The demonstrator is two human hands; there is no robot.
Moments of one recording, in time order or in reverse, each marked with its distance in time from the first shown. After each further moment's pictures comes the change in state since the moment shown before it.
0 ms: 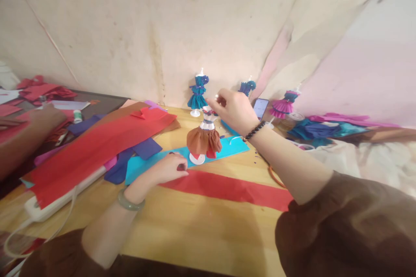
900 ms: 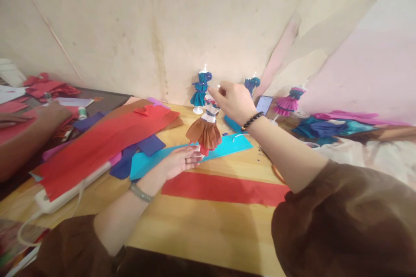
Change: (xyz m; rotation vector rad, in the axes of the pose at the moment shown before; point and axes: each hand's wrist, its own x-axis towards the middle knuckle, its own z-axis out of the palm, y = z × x) left_hand 0.015 0.006 0.025 -1.687 0.055 -0.378; right_hand 0.017 -0.003 0.009 -0.028 0.021 0.085
